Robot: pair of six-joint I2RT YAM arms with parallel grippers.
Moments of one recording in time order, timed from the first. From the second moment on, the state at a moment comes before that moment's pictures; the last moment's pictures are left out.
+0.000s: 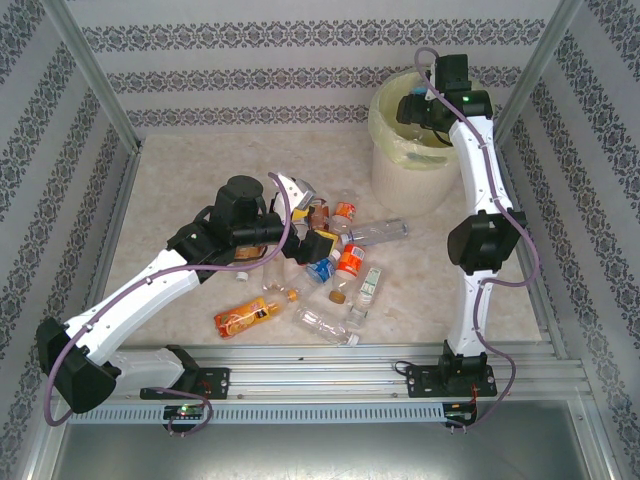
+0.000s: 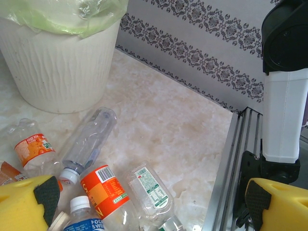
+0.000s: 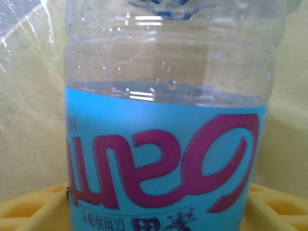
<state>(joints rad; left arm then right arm) -0.67 1.22 1.16 -0.34 0.45 -0.09 0.06 2.19 2.47 -1.05 -0.07 0.24</state>
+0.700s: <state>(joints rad) -0.67 1.22 1.16 -0.34 0.45 -0.09 0.07 2.14 2.49 -1.05 -0.06 0.23</state>
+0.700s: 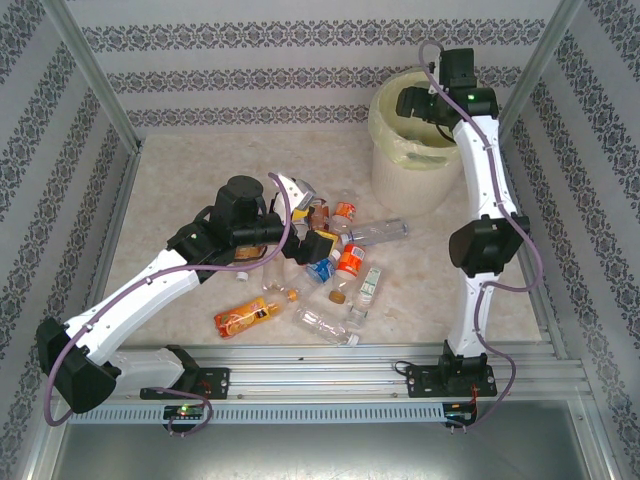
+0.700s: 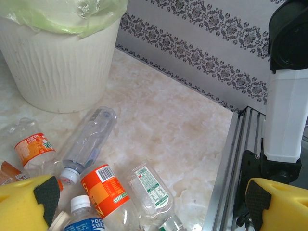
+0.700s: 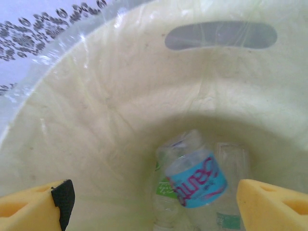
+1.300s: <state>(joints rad) -0.67 1.22 1.16 -0.34 0.45 -0.07 0.28 1.49 1.90 -0.89 0.07 0.18</state>
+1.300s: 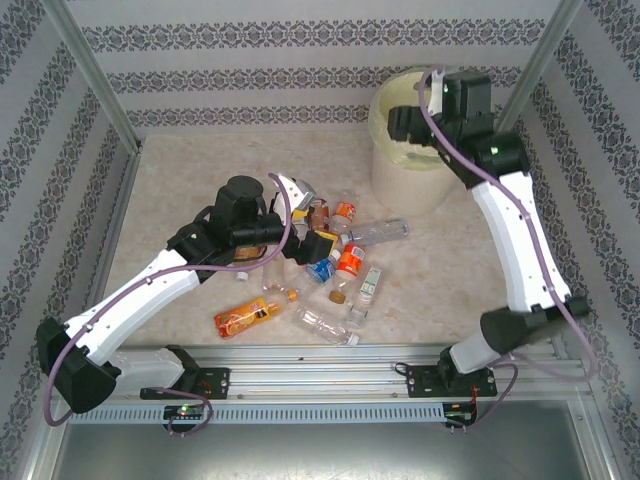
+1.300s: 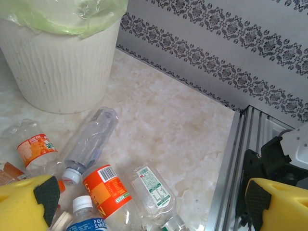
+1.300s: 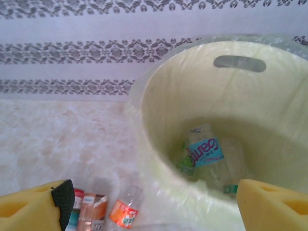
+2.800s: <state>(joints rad) -0.71 1.24 1.16 -0.43 0.55 0.03 0.72 1.01 0.54 -0.49 0.04 1.02</state>
